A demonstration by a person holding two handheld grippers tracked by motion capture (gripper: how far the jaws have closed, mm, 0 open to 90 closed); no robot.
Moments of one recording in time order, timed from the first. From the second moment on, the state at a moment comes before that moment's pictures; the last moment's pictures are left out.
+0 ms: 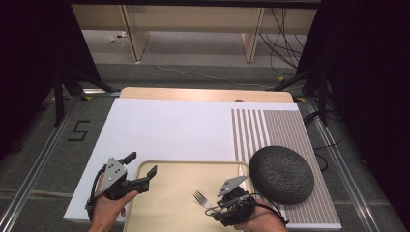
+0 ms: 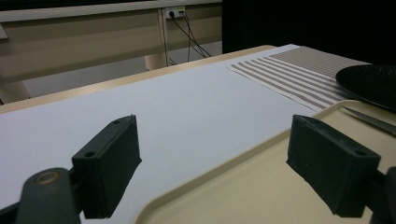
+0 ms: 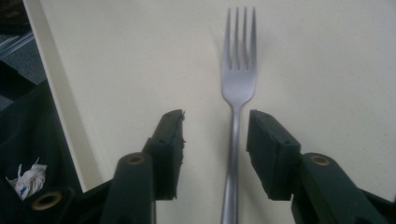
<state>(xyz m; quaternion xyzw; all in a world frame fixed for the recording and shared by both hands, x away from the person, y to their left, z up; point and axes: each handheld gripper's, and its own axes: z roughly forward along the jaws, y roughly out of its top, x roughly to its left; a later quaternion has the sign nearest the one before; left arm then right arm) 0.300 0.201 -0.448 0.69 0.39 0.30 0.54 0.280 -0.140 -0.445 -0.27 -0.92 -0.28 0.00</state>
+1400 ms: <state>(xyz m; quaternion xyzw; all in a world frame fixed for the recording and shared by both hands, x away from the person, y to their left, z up) 0.300 0.200 -0.448 0.69 0.38 0.30 0.54 0.276 -0.139 -0.462 -0.26 -0.94 -0.20 -0.08</state>
